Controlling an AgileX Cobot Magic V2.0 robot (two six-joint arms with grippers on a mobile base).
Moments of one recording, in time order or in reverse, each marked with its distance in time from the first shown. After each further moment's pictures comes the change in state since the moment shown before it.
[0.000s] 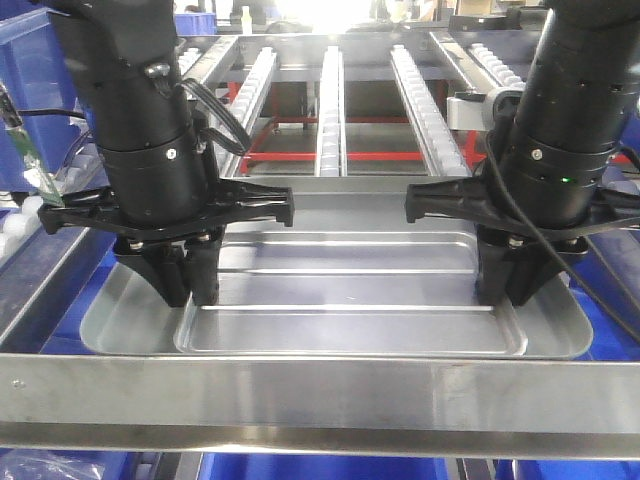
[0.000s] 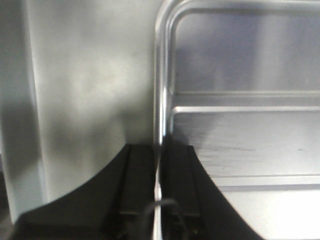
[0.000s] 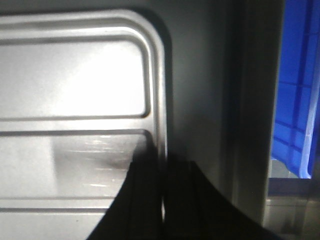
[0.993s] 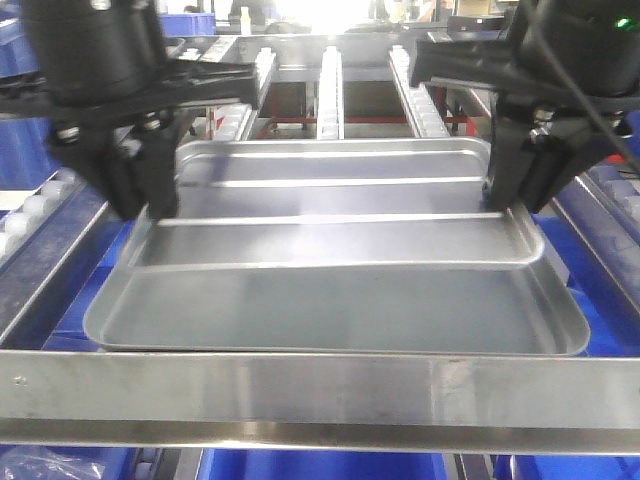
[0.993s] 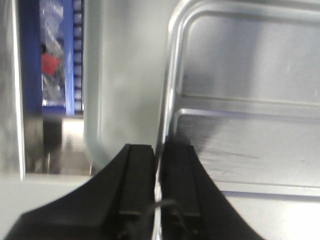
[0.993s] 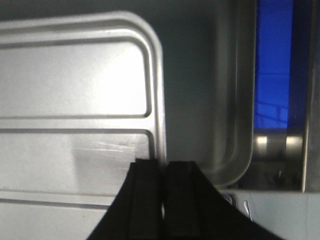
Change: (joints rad) left arm -0.038 -0.252 0.018 0.035 0.197 -0.088; right arm 0.096 -0.286 -0.022 0.006 0.207 0.106
